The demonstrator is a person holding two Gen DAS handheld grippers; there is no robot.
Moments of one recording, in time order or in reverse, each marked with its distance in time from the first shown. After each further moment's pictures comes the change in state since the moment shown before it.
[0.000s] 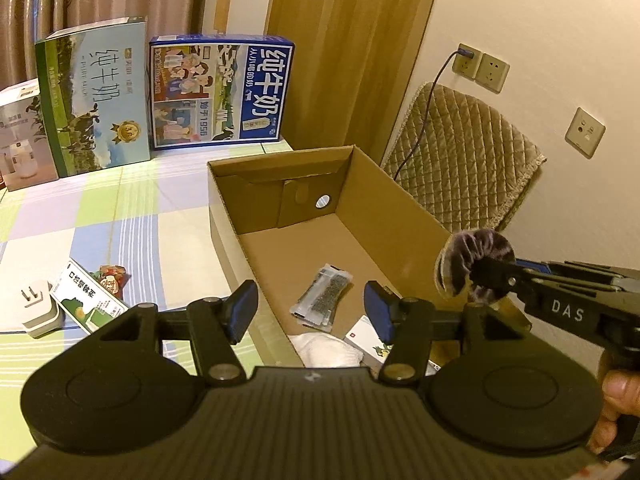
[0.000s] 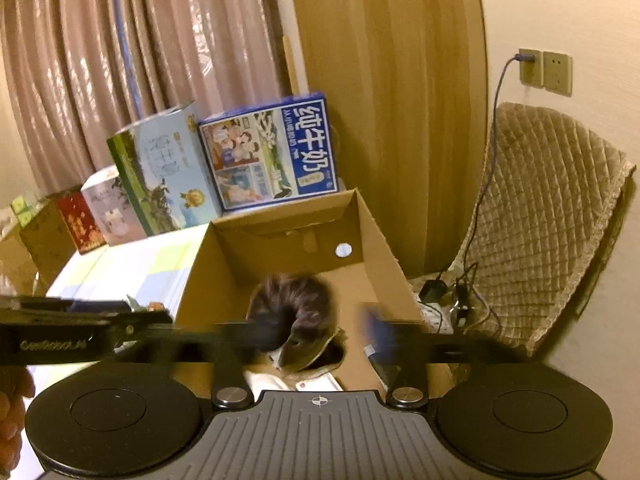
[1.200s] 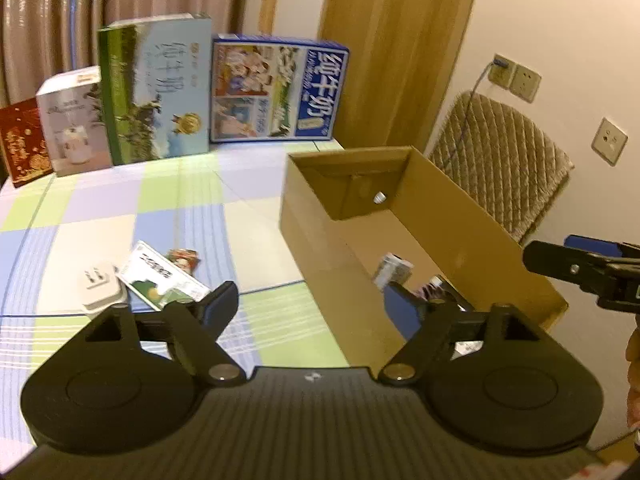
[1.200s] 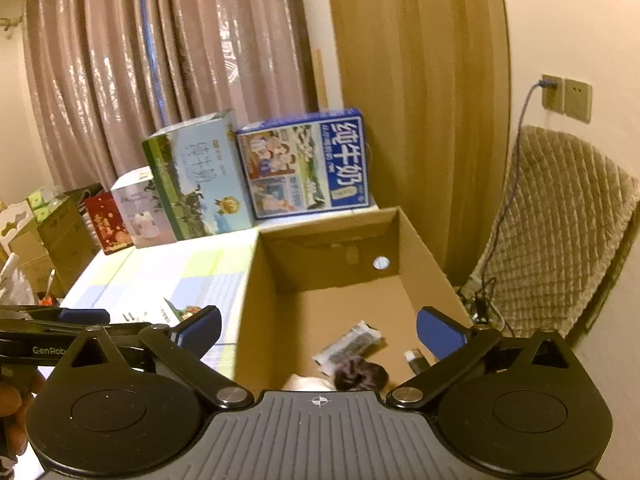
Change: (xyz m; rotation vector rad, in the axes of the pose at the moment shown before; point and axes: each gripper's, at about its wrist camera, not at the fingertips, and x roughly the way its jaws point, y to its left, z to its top) left arm -0.041 0.066 -0.015 -0.033 -0.019 0.079; right arm -0.027 0.061 0.005 -0.063 -0.021 0.041
